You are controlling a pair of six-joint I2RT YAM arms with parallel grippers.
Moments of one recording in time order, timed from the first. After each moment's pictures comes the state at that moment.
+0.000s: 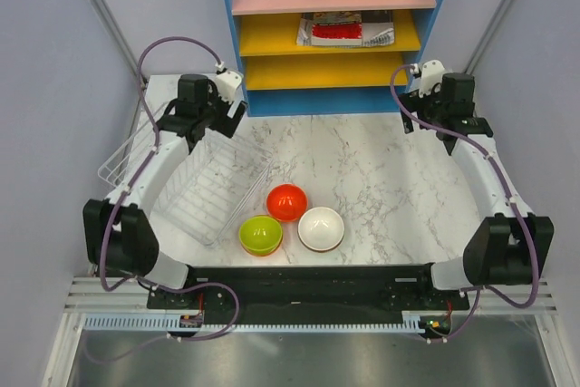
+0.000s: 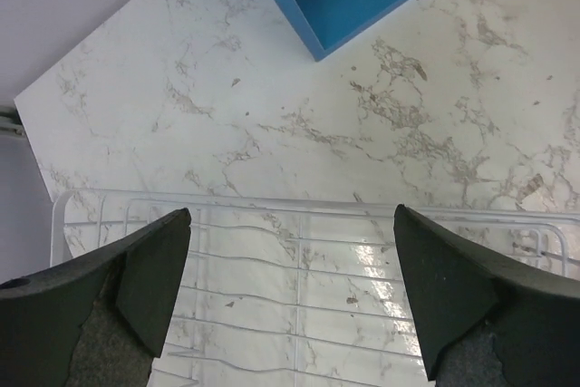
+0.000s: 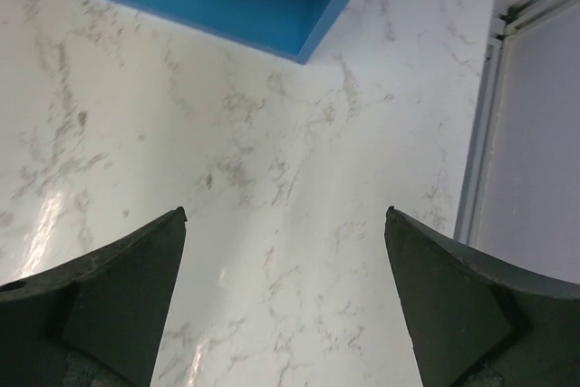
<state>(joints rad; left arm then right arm) -0.21 1.54 1.31 -0.35 0.04 0.42 -0.01 1.45 1.24 -0.33 -0.05 -0.33</state>
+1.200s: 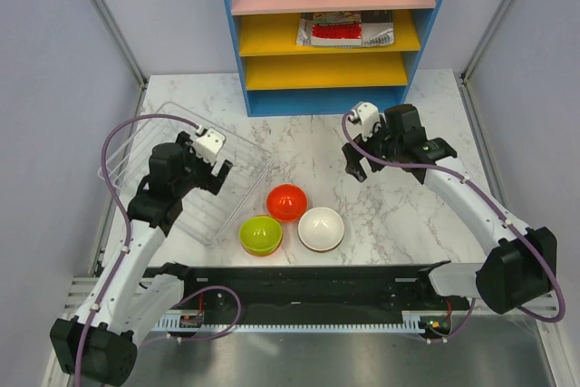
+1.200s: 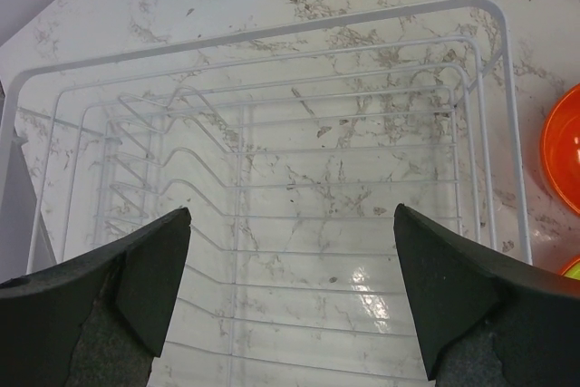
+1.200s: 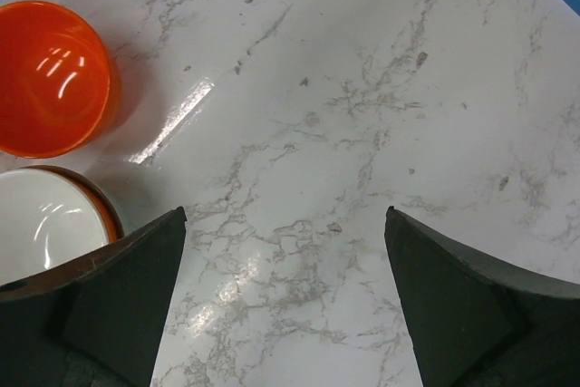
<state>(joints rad) -0.20 0.83 0.73 -0.35 0.12 0.42 0.36 1.29 1.08 -0.54 -0.30 -0.27</state>
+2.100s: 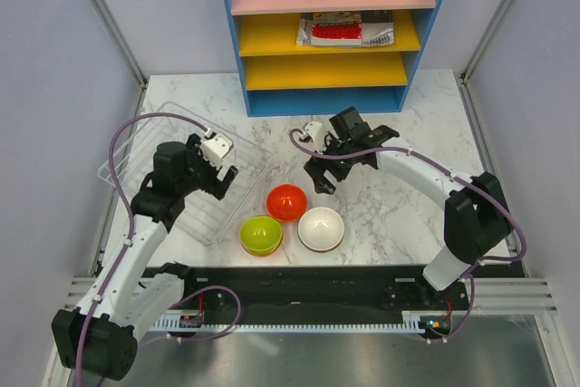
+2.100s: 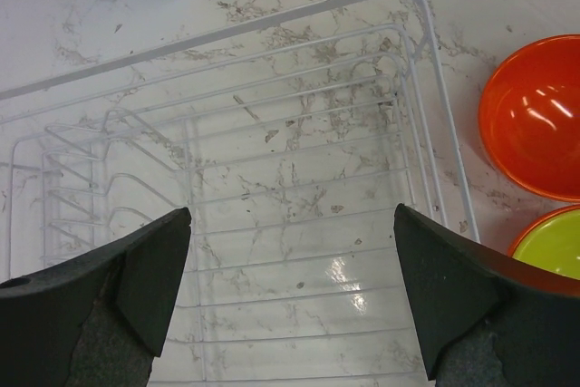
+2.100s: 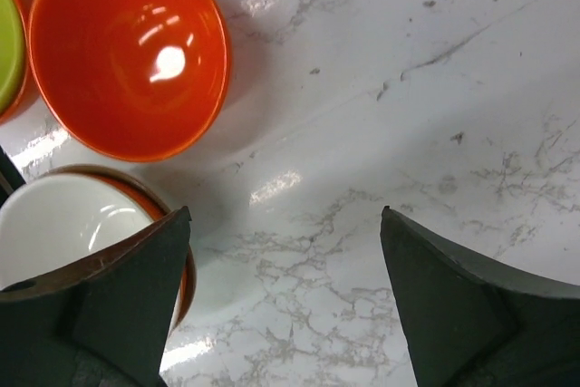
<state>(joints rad) -0.20 0.87 0.72 -0.37 0.25 0.45 0.59 1.64 1.26 -0.62 -0.36 -0.34</state>
